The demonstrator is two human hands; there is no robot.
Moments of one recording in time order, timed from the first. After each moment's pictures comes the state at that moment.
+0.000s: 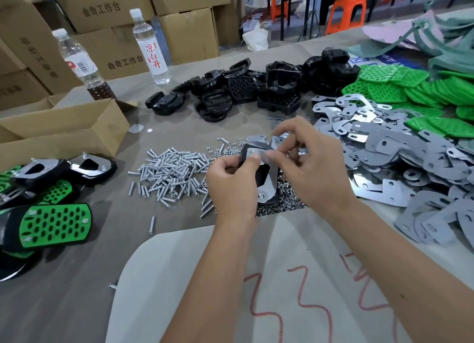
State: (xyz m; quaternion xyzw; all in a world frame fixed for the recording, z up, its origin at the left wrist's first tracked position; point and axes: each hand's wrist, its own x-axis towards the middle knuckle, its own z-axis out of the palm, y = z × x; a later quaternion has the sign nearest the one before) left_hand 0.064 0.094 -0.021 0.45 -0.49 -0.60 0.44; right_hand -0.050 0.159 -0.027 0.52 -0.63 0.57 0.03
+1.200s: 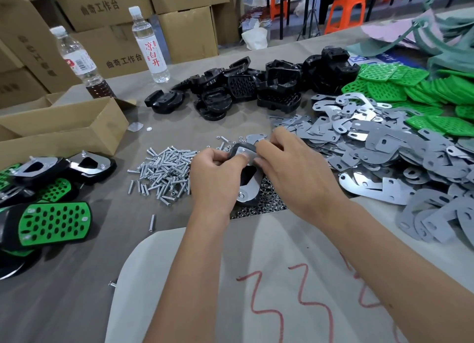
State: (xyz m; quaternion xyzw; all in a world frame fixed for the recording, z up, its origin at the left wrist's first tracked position) left_hand 0.088 0.074 -0.004 0.45 -0.59 -0.54 0.40; right_hand -0.029 0.159 -0.017 0.60 -0.73 0.28 0.13
